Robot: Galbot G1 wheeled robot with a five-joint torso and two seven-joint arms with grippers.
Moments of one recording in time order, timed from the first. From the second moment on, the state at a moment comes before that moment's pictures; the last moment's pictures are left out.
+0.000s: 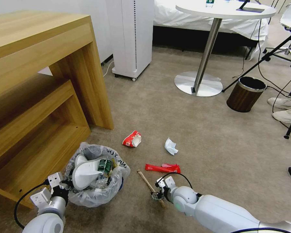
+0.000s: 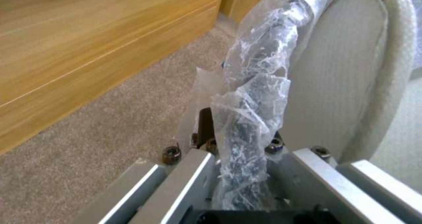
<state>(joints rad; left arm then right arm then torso) 1.60 -1.42 -0.77 -2.07 -0.57 0.41 -0.18 -0.66 1.01 -0.72 1.39 0.95 -0.45 0.31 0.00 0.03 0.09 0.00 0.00</state>
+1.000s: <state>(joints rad) 1.58 -1.41 -0.76 -2.06 -0.59 0.39 -0.18 -0.68 1.03 -0.74 1.35 0.92 -0.40 0.31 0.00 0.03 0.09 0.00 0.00</state>
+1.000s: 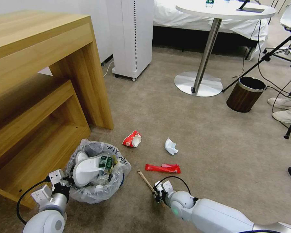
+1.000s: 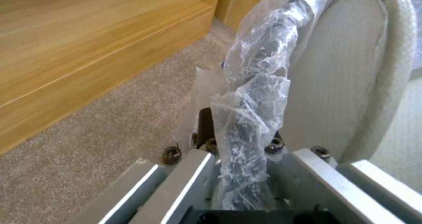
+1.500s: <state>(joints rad) 1.57 -1.41 -0.77 -2.05 -0.58 0.39 -0.18 -0.71 0.98 -0.70 1.45 0.93 -0.38 0.32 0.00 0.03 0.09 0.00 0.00</state>
